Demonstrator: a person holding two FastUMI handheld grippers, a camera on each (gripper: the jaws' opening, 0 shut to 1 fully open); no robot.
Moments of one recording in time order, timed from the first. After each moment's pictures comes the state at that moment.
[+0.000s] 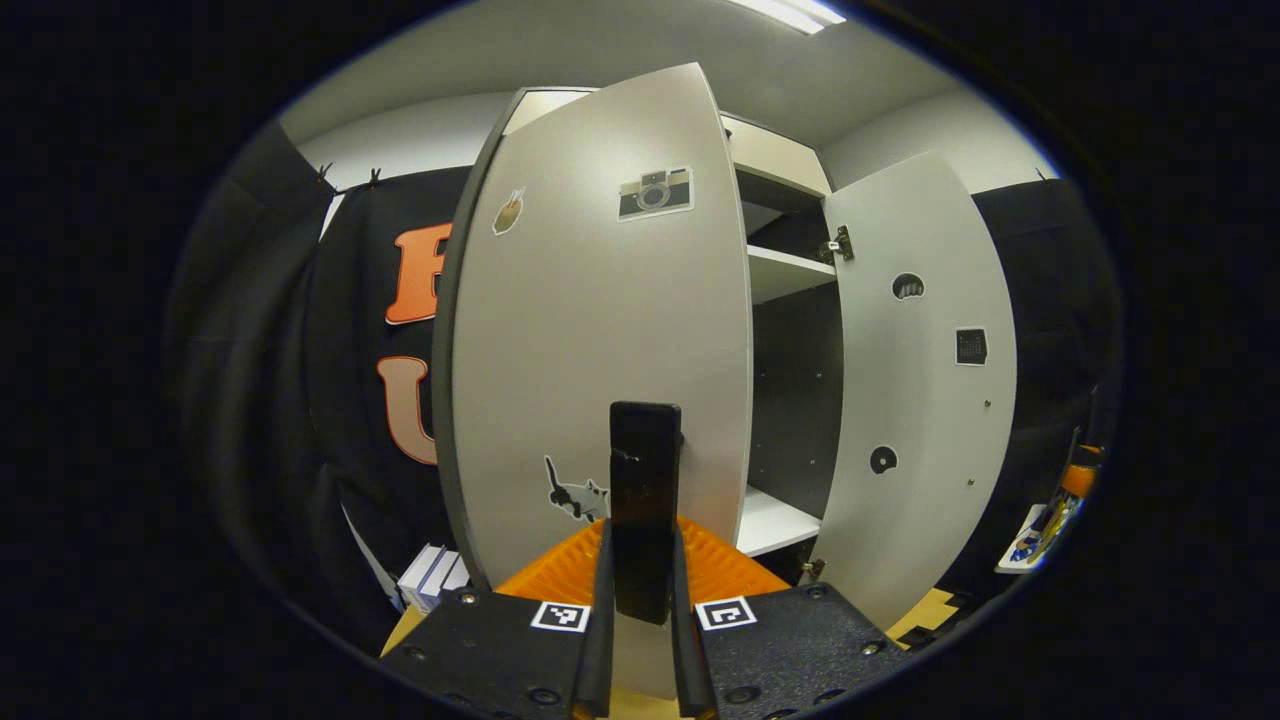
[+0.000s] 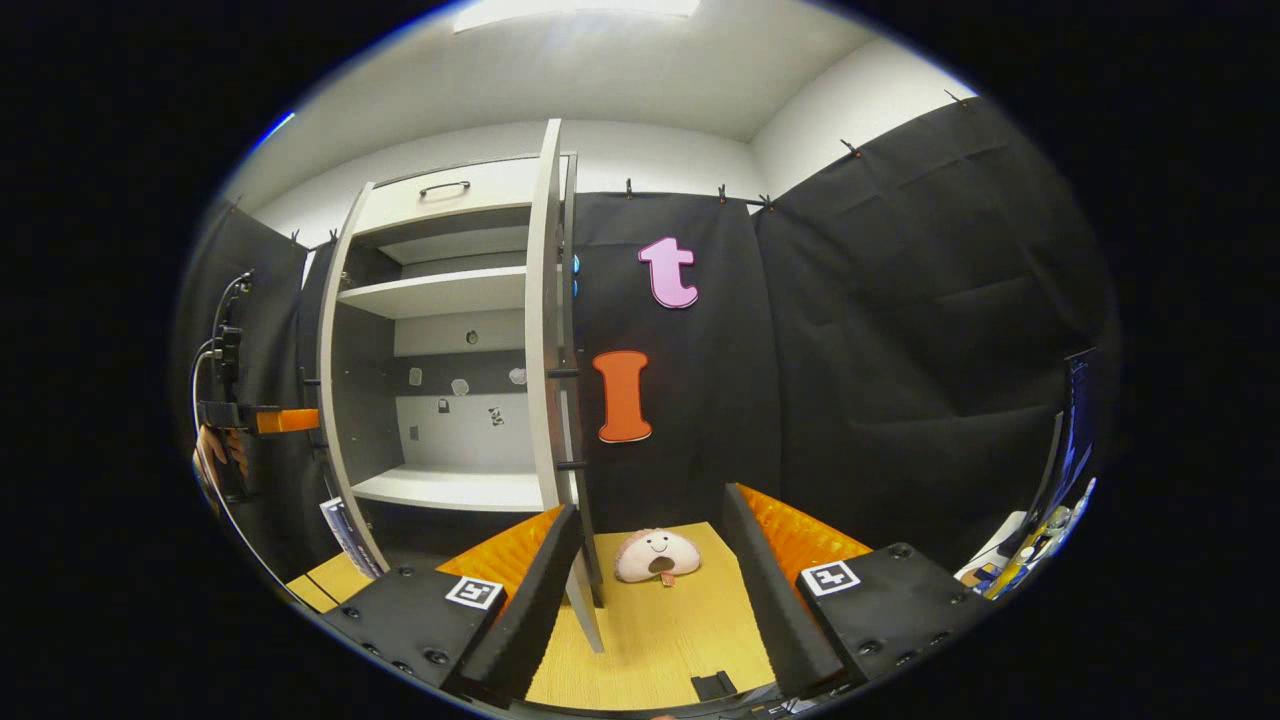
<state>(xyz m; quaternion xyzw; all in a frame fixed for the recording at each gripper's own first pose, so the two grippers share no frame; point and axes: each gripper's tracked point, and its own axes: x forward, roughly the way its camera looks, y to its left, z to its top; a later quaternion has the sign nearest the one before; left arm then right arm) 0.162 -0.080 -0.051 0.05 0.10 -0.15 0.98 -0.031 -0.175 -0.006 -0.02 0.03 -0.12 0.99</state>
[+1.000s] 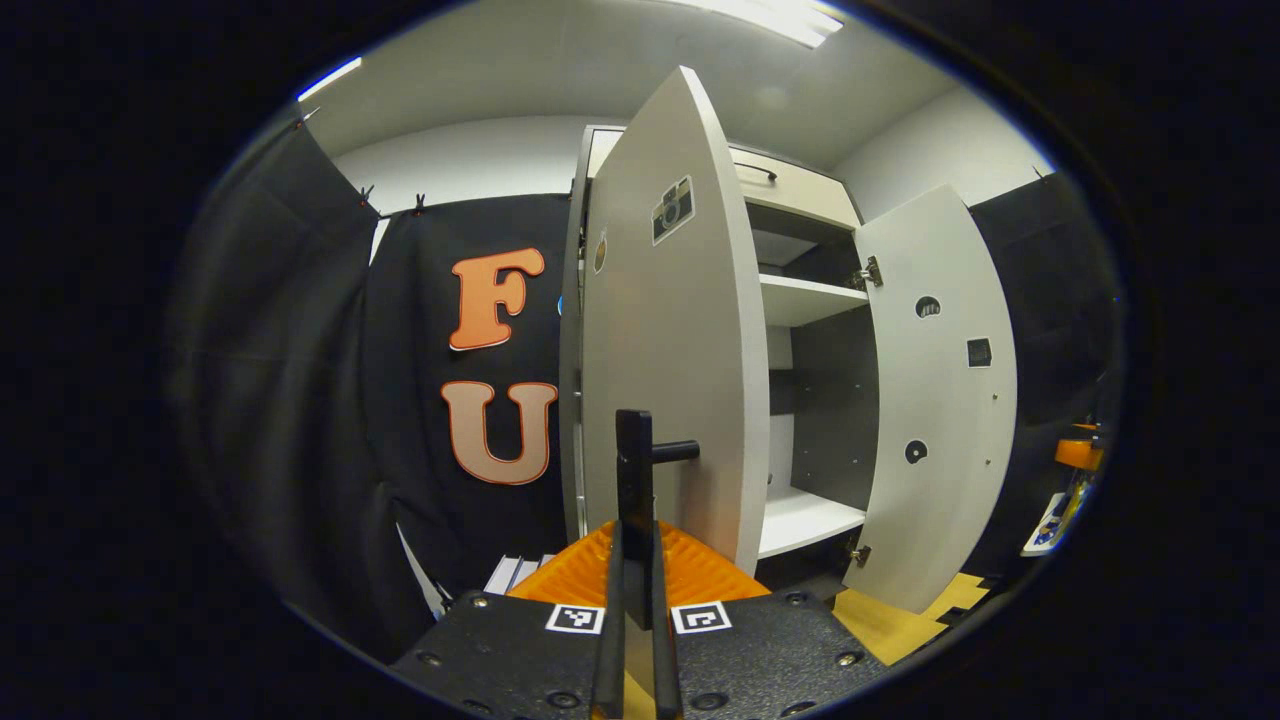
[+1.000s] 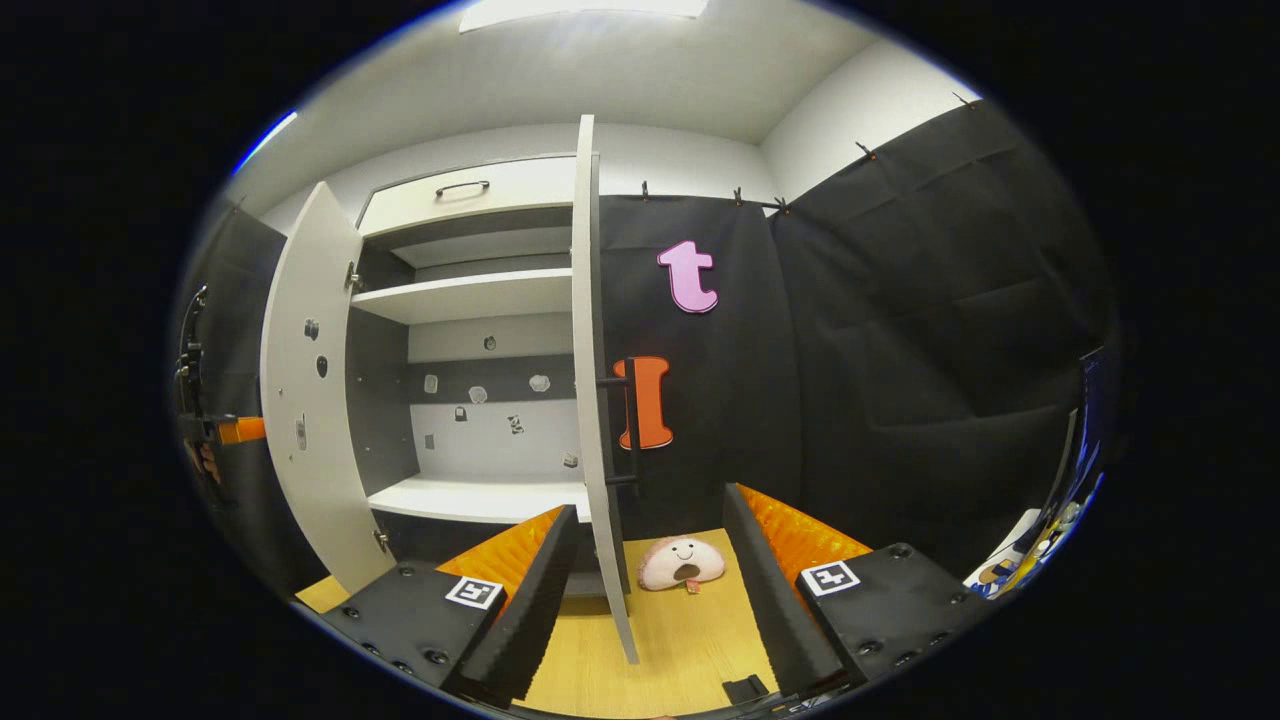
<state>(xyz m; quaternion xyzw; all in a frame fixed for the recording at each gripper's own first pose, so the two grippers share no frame) 0.133 0.018 -0.020 0.06 0.07 -0.12 0.99 -0.017 -0.138 -0.001 0.00 0.02 -0.10 0.99</state>
